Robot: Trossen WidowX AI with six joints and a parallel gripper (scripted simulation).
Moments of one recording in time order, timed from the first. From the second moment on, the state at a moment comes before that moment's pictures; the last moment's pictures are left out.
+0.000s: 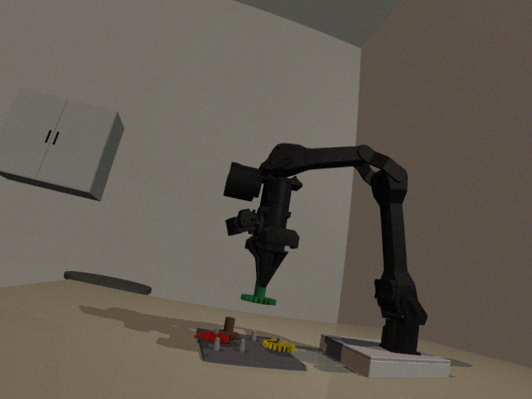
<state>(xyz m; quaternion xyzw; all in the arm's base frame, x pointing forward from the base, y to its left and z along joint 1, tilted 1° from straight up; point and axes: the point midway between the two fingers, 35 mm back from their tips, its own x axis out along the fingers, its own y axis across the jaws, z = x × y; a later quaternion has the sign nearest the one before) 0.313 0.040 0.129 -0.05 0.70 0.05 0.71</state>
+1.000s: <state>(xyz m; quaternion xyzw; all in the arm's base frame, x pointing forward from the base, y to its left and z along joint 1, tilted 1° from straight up) 0.310 -0.030 0.100 -0.05 0.70 0.05 0.71</state>
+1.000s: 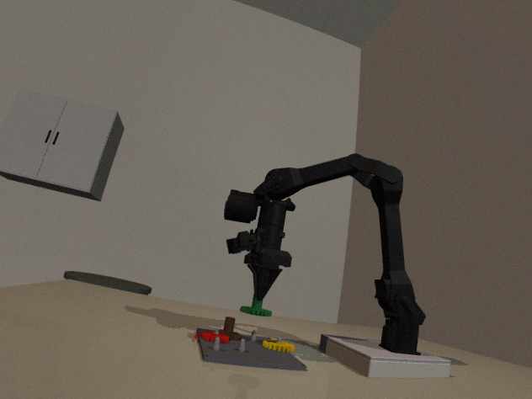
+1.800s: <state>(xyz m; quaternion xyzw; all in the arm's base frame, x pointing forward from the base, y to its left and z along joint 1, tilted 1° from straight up) 0.304 -0.052 0.093 -0.05 0.70 0.05 0.71</state>
